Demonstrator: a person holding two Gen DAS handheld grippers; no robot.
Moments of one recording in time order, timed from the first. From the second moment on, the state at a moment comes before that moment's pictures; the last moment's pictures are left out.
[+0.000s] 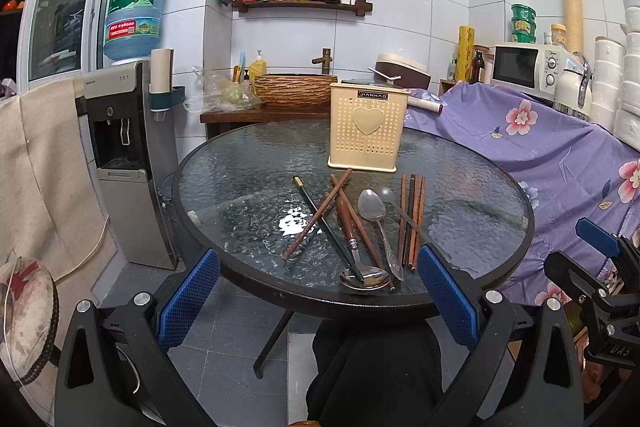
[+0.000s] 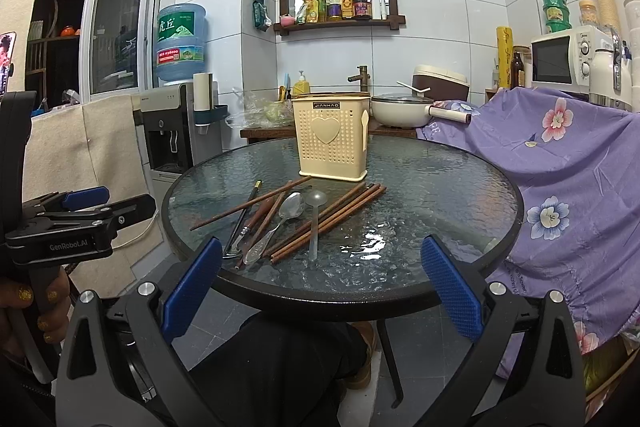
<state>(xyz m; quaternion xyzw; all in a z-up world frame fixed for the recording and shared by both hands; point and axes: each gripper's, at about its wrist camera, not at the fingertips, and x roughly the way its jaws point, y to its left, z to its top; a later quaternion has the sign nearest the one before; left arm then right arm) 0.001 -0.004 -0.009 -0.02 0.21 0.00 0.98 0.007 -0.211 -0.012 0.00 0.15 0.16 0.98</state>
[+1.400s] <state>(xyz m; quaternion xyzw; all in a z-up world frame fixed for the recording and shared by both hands) 0.143 0.032 -0.027 -0.02 0.34 -0.08 0.94 0.174 -0.221 -0.031 -0.01 0.33 0.17 0.93</state>
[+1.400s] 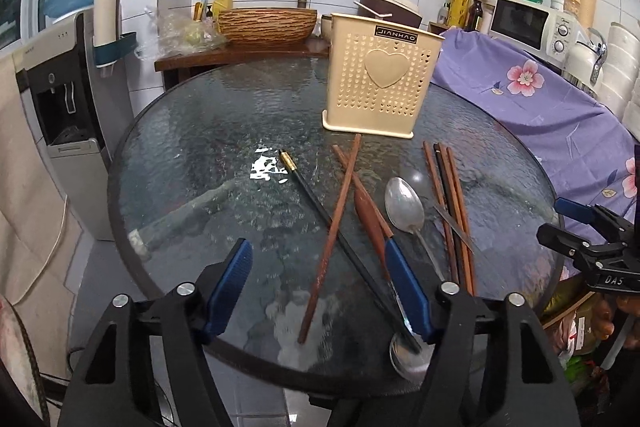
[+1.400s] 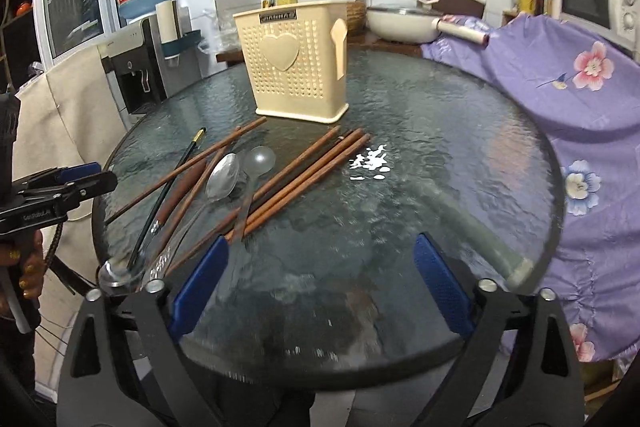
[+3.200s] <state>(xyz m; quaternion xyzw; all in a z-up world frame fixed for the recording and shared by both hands) 0.332 -0.066 -0.039 0.16 0.44 -0.14 0.87 0.257 -0.174 -0.043 -0.07 0.40 0.30 0.86</state>
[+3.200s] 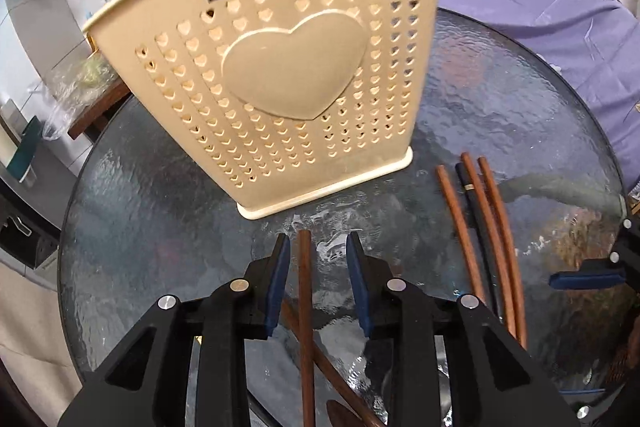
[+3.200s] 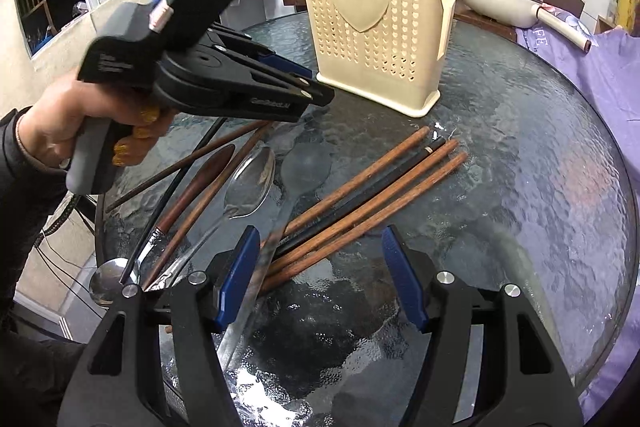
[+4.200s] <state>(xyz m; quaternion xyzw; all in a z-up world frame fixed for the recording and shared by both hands) 0.328 -0.033 -0.029 0.09 0.45 -0.15 0.88 0.267 -0.148 -0.036 -0.11 0.41 0.31 0.85</state>
